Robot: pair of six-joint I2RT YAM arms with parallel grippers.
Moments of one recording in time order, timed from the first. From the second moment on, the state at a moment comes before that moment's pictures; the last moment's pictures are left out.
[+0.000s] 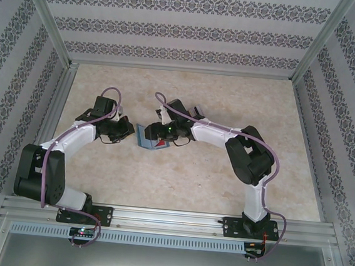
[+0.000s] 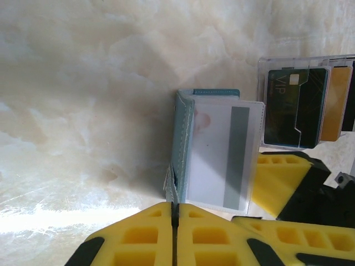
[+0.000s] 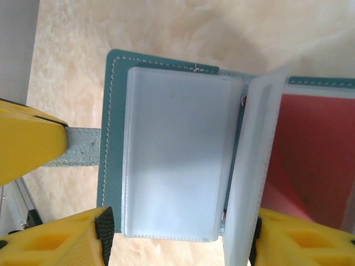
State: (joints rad) left arm -0.11 1.43 0.84 -0.42 0.47 -0.69; right arm 0.71 2.01 1.35 -0.23 -0.51 0.59
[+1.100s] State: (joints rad) left arm -0.11 1.43 0.80 -0.42 0.43 -0.68; right arm 0.67 2.02 1.35 -0.24 -0.53 0.57
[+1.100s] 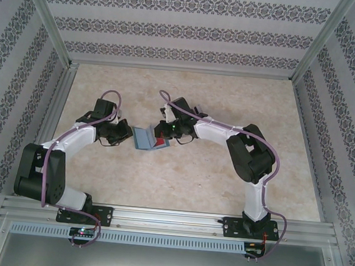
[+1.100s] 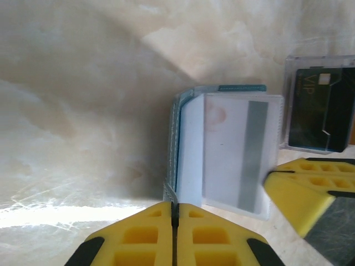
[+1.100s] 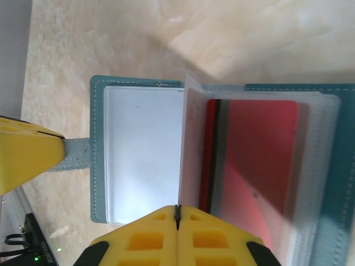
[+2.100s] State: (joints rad) left arm -0.09 1.47 0.87 -0.54 0.31 -0.58; right arm 0.64 2.00 1.34 -0.34 -0.43 0.50
